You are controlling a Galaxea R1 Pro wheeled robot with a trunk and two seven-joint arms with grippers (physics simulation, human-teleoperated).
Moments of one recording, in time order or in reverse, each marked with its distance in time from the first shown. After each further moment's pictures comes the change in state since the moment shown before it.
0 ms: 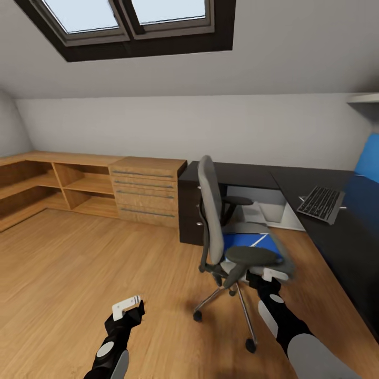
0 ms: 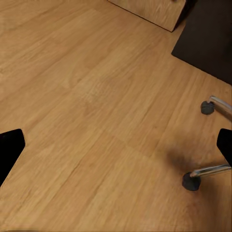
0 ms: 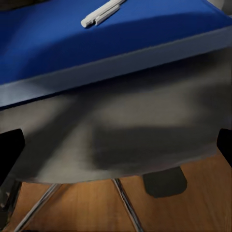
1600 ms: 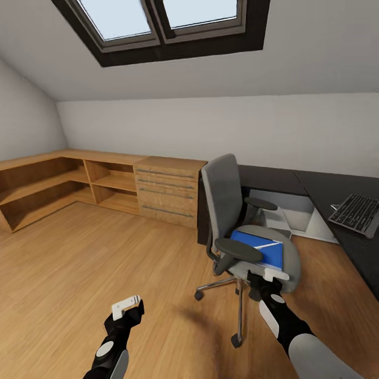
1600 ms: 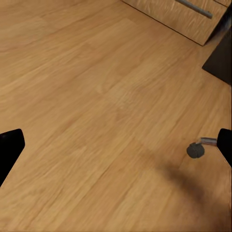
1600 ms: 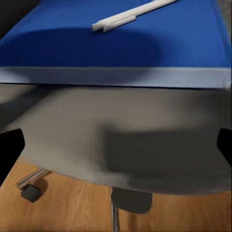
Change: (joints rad) left arm 0.000 0.001 0.001 -0.003 -0.001 0.000 0.000; right arm 0.000 -0.006 -0.003 -0.001 -0.001 0.002 0.000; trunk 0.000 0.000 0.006
